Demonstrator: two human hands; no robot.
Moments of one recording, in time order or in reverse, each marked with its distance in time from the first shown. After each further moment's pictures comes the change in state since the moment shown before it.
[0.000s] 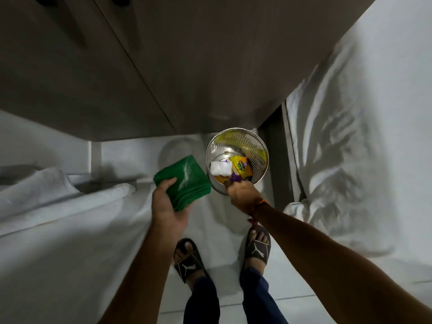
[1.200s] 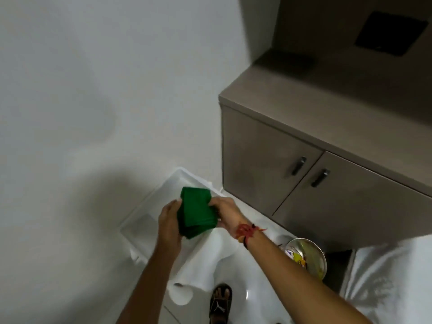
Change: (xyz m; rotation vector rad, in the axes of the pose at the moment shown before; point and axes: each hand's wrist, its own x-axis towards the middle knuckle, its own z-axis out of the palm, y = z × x) left_hand -0.358 0.228 -0.192 -0.154 0.220 0.668; right_hand -0.167 -0.374 -0.393 1.484 -0.307 -0.105
